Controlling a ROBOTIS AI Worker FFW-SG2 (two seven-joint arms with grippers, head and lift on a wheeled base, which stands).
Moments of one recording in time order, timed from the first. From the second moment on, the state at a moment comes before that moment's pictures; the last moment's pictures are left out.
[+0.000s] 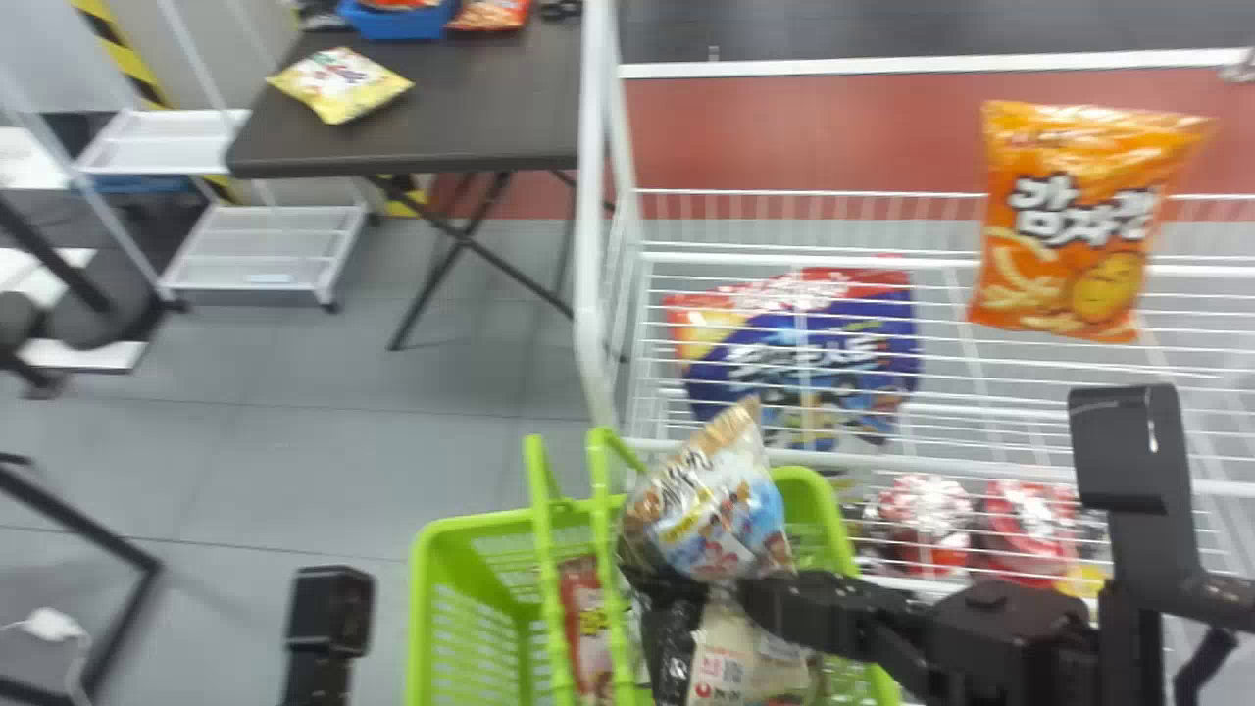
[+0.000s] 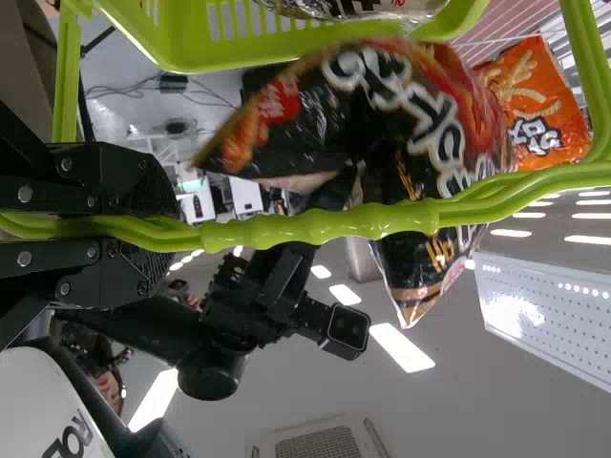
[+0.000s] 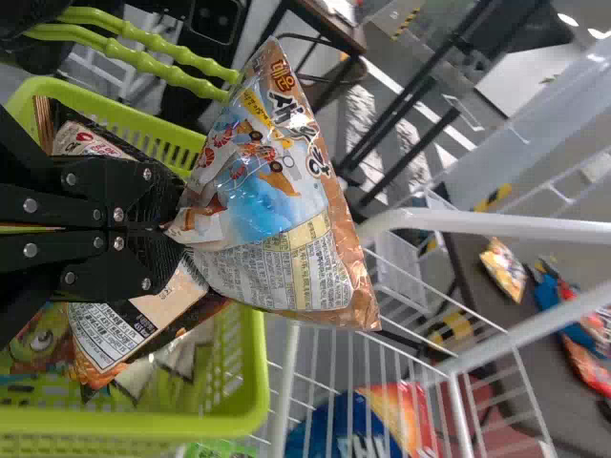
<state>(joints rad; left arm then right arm) 0.56 0.06 0.30 -2.29 0.28 1.57 -1.57 0.41 0.00 0.04 -2.62 -0.52 1.57 0.32</state>
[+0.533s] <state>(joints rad) 0.57 0.06 0.30 -2.31 0.28 1.57 -1.57 0.37 -0.06 0.25 -2.46 -0.35 1.57 0.37</state>
